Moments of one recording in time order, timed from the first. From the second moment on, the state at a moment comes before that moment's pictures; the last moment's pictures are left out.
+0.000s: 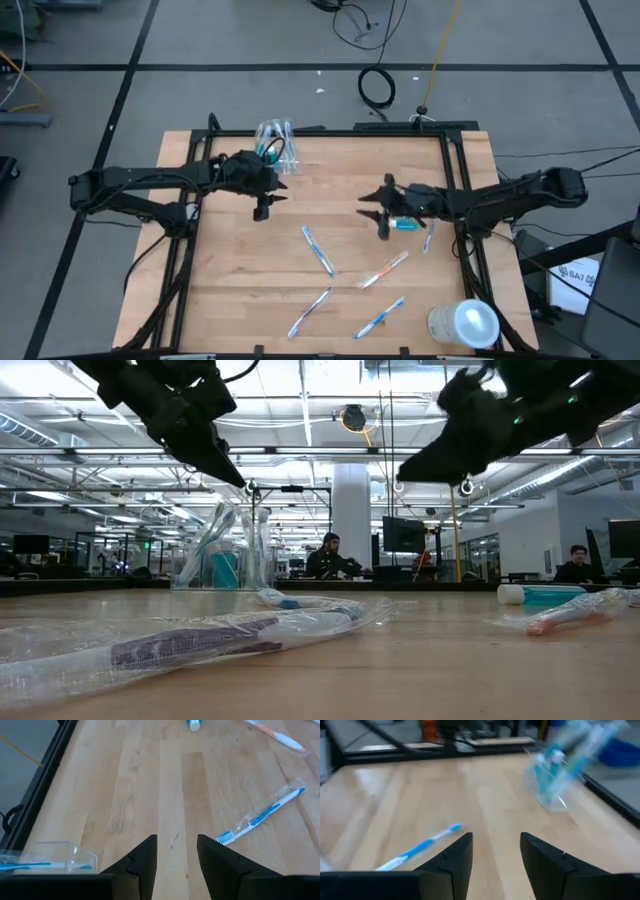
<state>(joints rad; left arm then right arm) 0.27 1.16 0.76 -0.28 0.13 0.28 -0.01 1.14 0.44 0.41 0.13 0.04</state>
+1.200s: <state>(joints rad) 0.27 1.16 0.76 -0.23 0.13 0.24 0.21 0.81 0.42 -0.86 -0.05 1.65</state>
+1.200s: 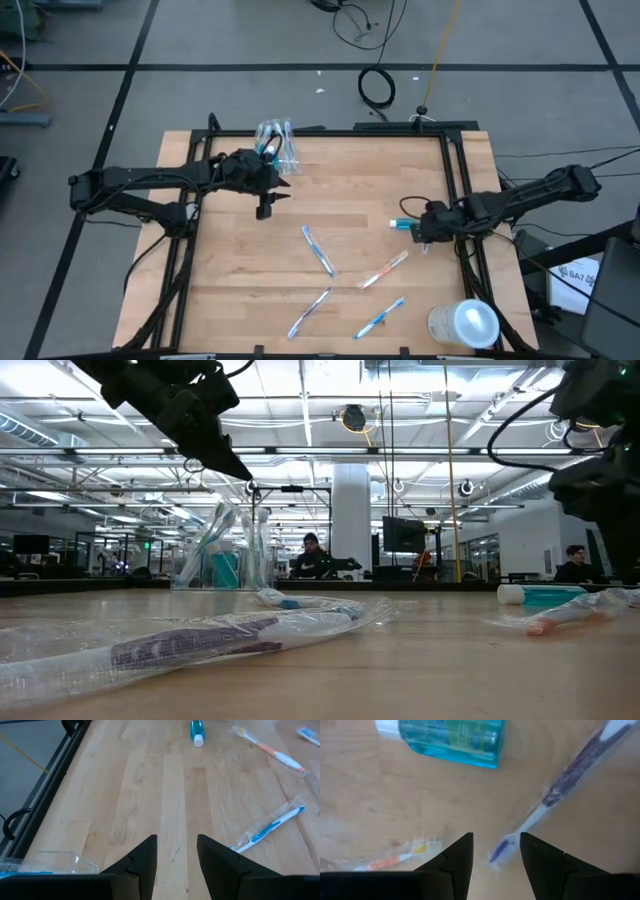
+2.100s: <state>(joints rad) 0.27 1.16 0.76 -0.21 0.13 0.24 0.21 0.94 0.36 -0.78 -0.11 1.53</state>
